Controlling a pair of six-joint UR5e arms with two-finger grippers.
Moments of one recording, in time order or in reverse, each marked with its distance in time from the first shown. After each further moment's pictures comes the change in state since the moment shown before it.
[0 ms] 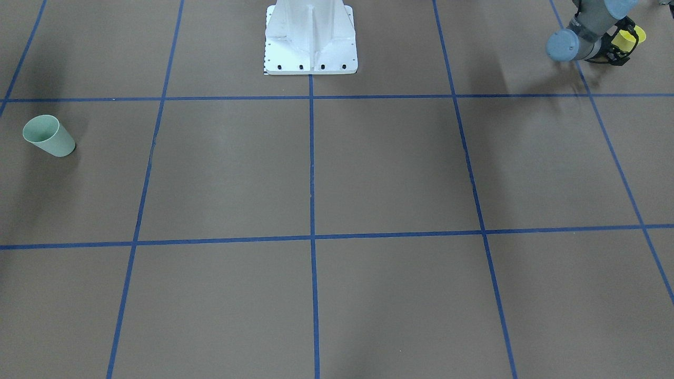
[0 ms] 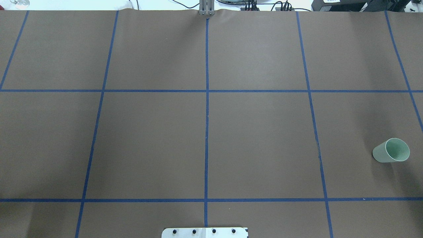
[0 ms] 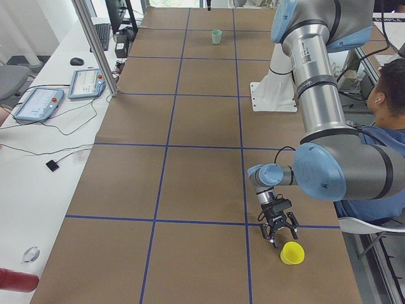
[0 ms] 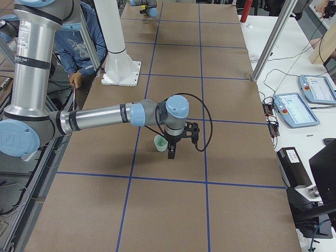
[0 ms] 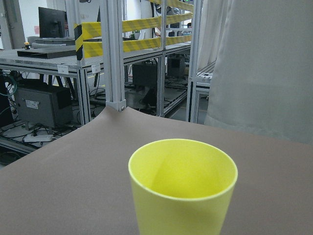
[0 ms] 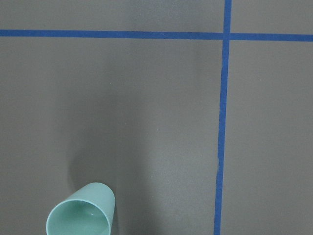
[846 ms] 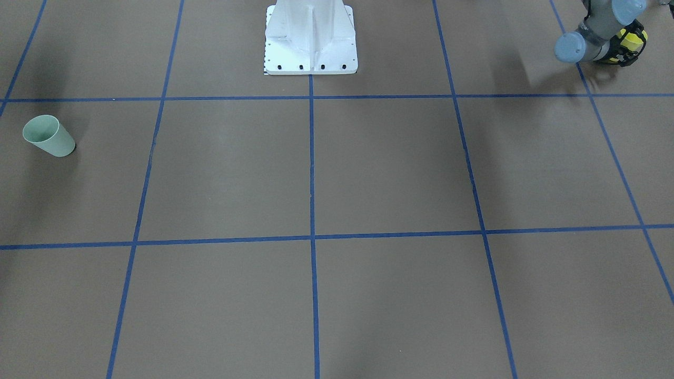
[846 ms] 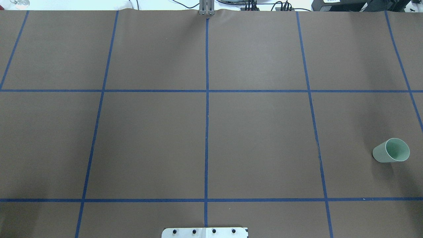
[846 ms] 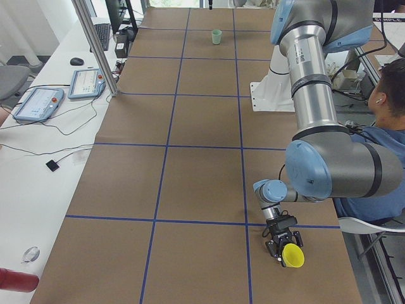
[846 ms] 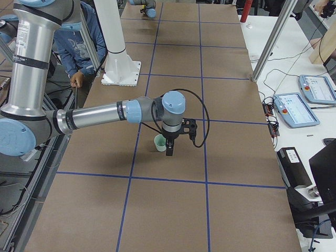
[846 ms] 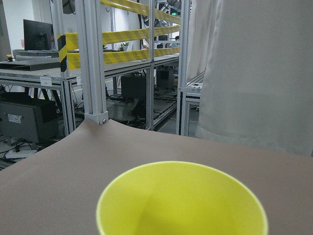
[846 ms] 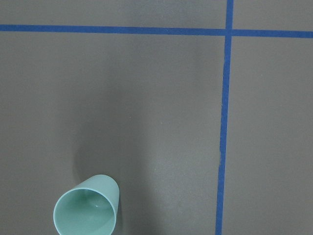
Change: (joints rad) left arm 0.089 0.014 0.132 -0.144 0.001 -0.038; right arm 0.001 -0.028 0.058 -0.005 0.000 0.006
